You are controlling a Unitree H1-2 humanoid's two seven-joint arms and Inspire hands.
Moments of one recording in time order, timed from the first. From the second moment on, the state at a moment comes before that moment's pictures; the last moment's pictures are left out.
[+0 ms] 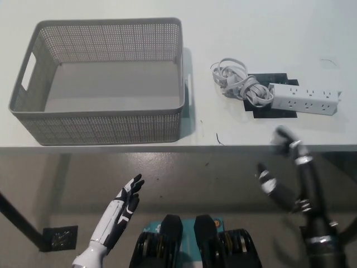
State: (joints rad) left_arm -0.08 0.15 -0.16 0.23 0.14 -0.32 -0.04; right_arm -0.15 -0.12 0.10 -0.01 -0.31 -0.29 -0.22
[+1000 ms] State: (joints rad) left_arm -0.09 0.15 -0.16 0.25 0.15 -0.33 -0.04; right_arm -1.05 -0.48 0.35 0.42 -0.34 0.18 0.29
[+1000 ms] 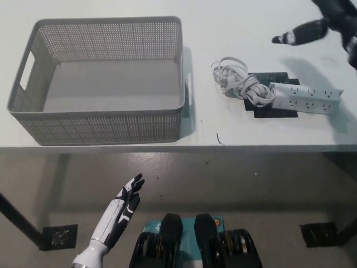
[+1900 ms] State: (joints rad) left_arm -0.09 0.16 -0.15 0.24 0.17 -0.38 -0.04; right_arm -1.59 -0.16 0.69 1.41 -0.47 0.21 0.61
